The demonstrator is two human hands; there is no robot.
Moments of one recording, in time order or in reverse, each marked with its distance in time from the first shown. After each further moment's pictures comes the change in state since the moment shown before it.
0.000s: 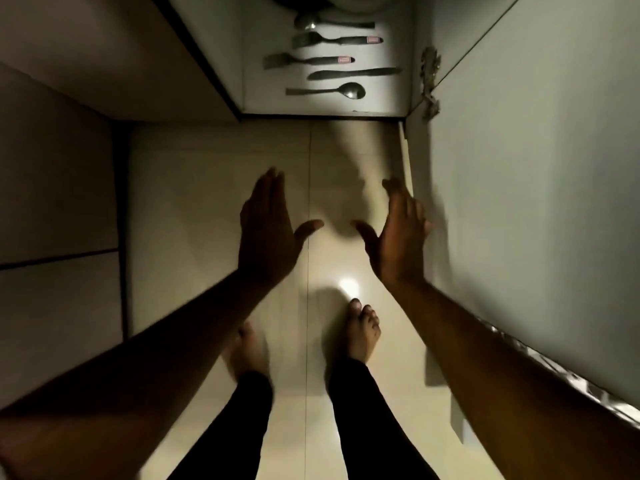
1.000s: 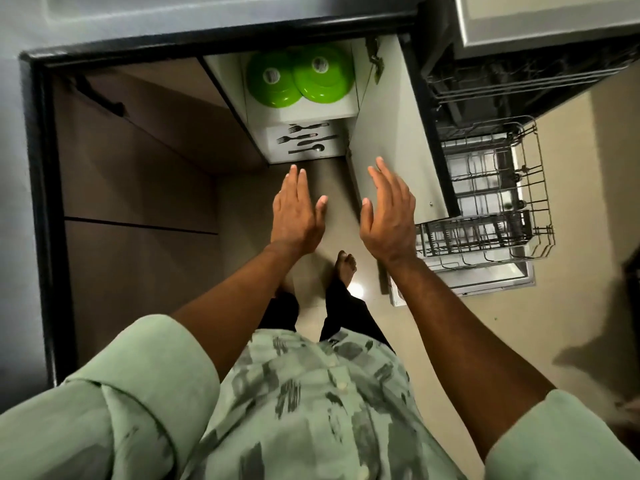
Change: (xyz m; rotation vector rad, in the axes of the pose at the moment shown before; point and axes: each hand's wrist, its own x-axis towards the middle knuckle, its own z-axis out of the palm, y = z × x) left_hand -0.244 0.241 -0.385 -0.037 0.002 0.112; right_hand -0.226 -0.206 -0.443 -0.040 0.309 -0.252
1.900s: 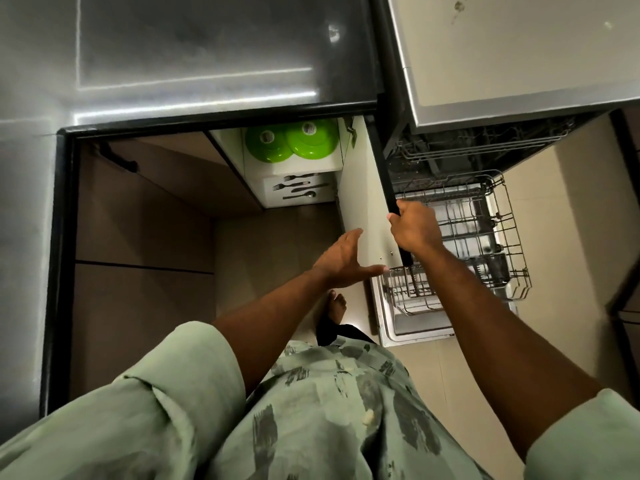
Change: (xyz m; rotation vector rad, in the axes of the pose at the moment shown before) left_hand 0.016 0.114 0.001 -0.239 -0.503 0.072; right_hand 0.087 0.050 -0.086 0.005 -0.407 0.503
